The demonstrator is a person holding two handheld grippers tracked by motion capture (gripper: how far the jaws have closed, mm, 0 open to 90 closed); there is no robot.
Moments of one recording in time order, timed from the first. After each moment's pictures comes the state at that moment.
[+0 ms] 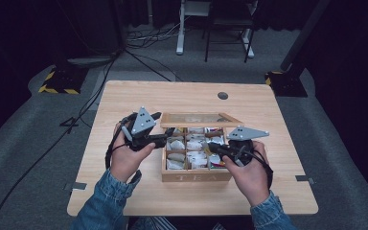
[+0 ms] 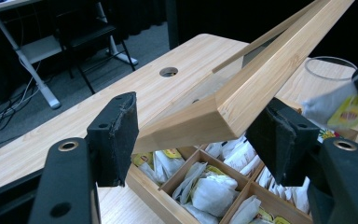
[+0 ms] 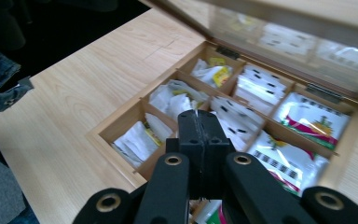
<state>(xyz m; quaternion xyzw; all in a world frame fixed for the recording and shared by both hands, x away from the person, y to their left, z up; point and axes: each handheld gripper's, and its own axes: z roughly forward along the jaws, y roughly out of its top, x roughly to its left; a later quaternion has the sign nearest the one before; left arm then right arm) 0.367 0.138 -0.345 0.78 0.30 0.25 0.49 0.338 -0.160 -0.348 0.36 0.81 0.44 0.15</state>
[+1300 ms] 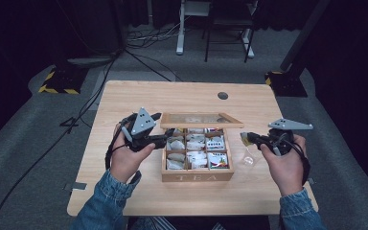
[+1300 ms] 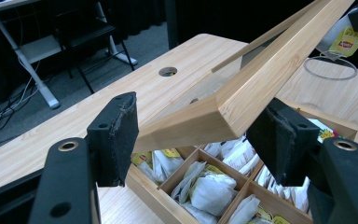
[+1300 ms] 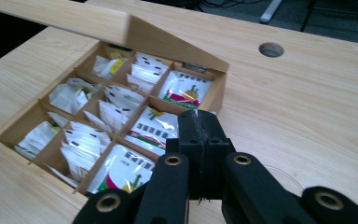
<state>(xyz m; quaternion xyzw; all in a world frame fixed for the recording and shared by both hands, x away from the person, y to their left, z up) 0.366 0.138 -0.346 0.78 0.30 0.25 0.49 0.357 -0.253 -0.338 0.46 0.77 0.41 0.20</state>
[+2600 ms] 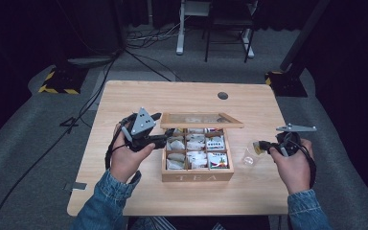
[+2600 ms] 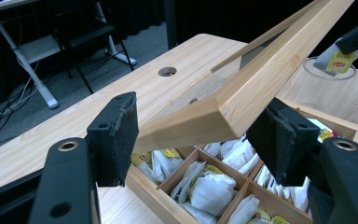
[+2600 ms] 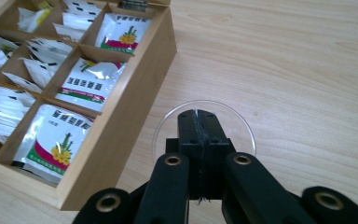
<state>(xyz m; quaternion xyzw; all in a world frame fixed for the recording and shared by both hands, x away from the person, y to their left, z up) 0.366 0.138 -0.346 0.78 0.29 0.25 0.49 0.373 -0.294 -0.375 0.53 0.76 0.34 0.17</state>
